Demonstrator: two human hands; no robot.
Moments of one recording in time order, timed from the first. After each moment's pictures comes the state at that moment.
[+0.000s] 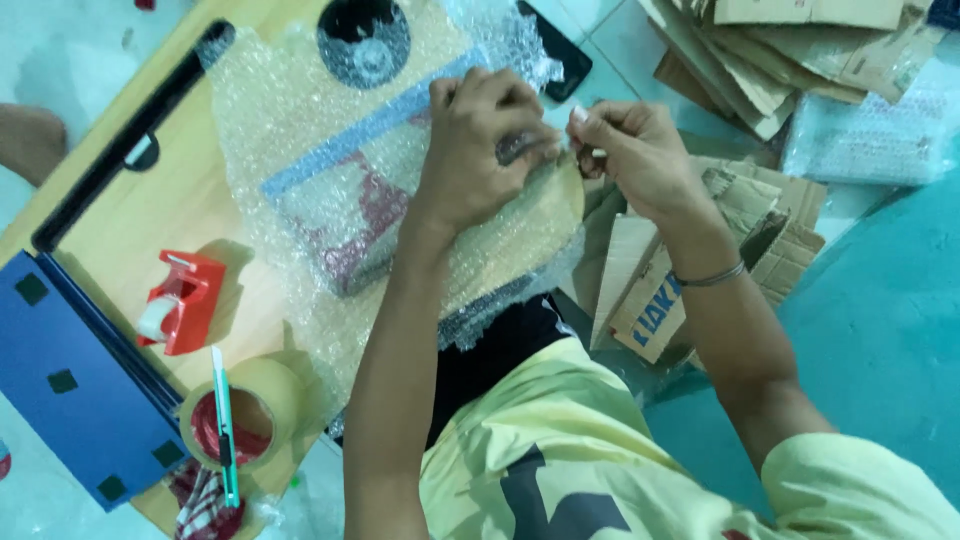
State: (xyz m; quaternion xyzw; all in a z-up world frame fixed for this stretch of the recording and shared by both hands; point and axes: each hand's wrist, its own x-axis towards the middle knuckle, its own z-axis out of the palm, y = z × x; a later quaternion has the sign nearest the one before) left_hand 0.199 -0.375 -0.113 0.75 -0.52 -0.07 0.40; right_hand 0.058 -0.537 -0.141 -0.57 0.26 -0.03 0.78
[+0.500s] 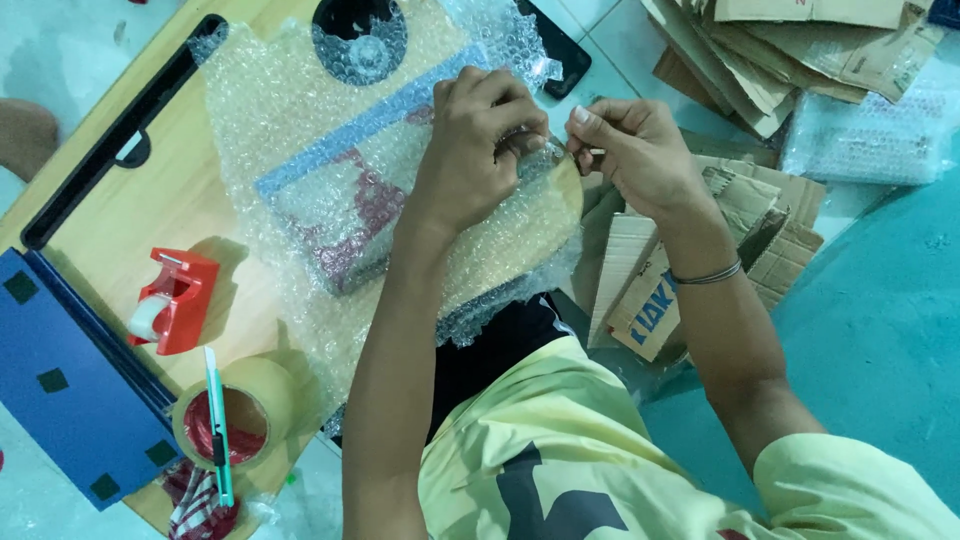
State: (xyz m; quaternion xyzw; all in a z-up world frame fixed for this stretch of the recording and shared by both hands) left_hand 0.195 -0.373 -0.107 0.75 -0.51 -0.05 0.42; right_hand 0.055 -0.541 -0.154 -0.54 0.22 -0.04 0.81
